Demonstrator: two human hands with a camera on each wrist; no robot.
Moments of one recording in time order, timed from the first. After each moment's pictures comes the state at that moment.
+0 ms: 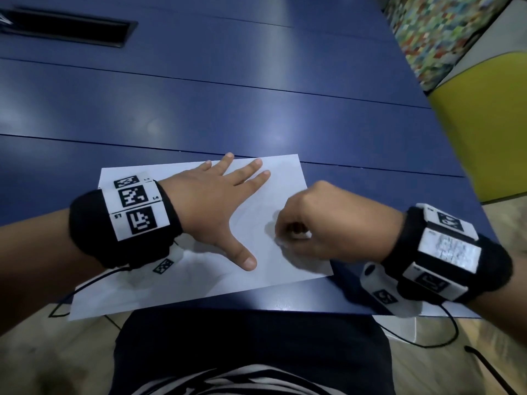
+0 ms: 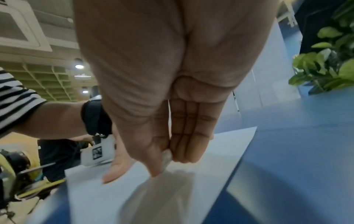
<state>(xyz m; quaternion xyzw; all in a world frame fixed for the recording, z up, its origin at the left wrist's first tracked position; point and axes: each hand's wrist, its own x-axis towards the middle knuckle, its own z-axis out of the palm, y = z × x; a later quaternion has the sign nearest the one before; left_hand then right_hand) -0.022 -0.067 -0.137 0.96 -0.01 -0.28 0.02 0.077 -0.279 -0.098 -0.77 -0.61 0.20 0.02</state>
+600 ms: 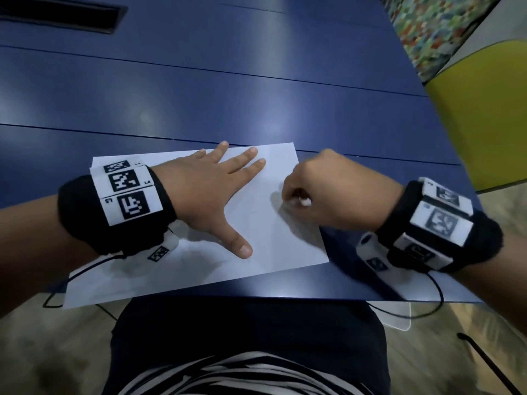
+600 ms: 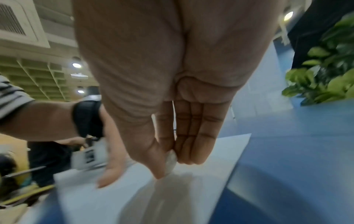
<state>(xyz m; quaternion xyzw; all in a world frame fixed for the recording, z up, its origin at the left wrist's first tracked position) -0.021 -0.068 -0.136 0.96 -0.01 -0.28 0.01 0.093 -0.277 -0.096 -0.81 -0.57 0.14 0.01</state>
